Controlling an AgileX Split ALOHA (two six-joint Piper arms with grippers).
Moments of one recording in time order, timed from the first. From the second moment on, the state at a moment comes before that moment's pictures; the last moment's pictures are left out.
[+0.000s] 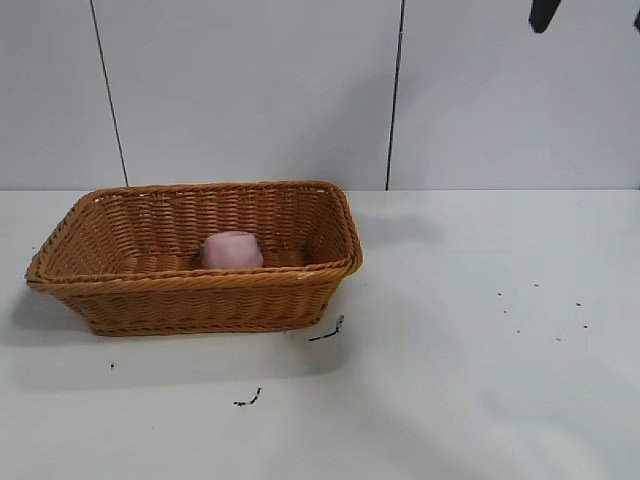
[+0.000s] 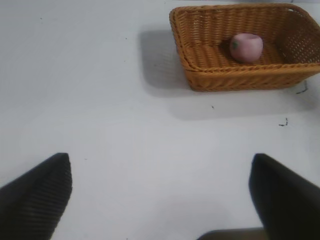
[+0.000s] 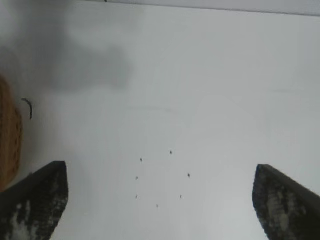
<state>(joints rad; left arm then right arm) -0.02 -0.01 -0.50 -0.04 1.07 0.00 0.04 1.28 -1.33 0.01 1.21 -0.01</state>
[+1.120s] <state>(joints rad) -0.02 -0.01 -0.50 -0.04 1.07 0.00 0.03 0.27 -0.50 0.02 1.03 -0.01</state>
